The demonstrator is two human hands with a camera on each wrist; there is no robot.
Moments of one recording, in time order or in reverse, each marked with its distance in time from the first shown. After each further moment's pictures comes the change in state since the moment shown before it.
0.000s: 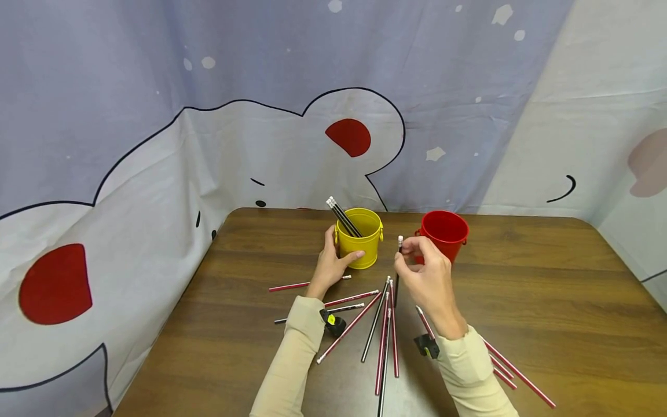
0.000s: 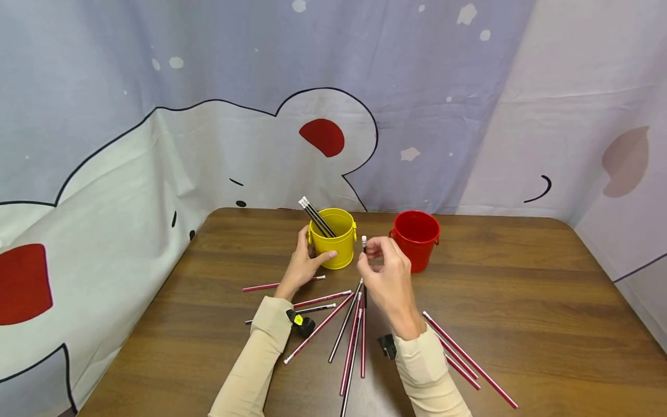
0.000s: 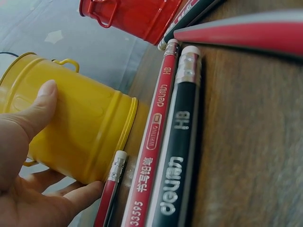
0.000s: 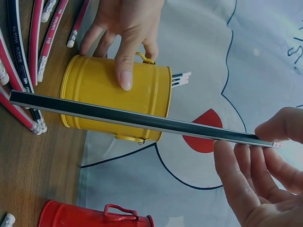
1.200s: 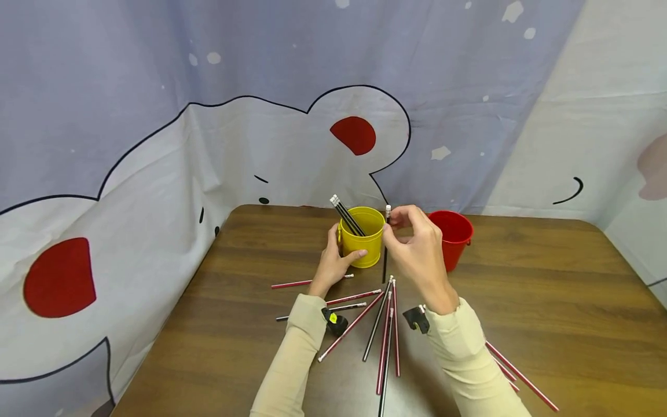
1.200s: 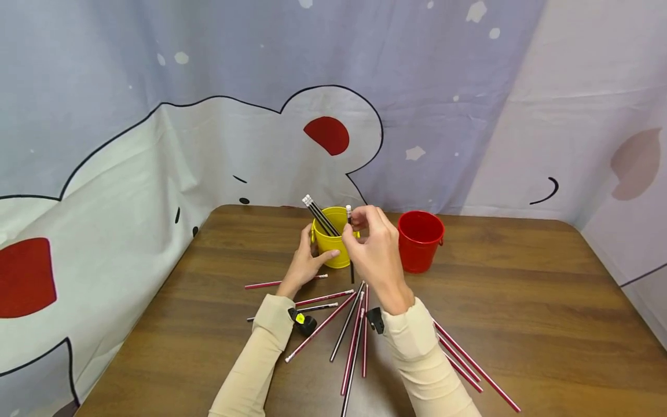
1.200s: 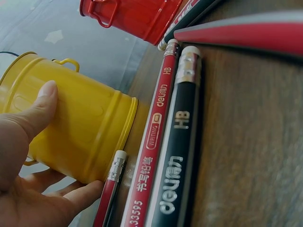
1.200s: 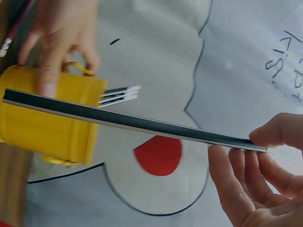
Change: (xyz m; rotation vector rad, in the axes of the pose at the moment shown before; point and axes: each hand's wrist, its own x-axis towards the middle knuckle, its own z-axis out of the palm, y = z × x) left_hand 0.001 0.000 -0.001 0.013 0.007 0.018; right_hand 0.042 -0.018 0.016 -0.007 -0.002 -0.166
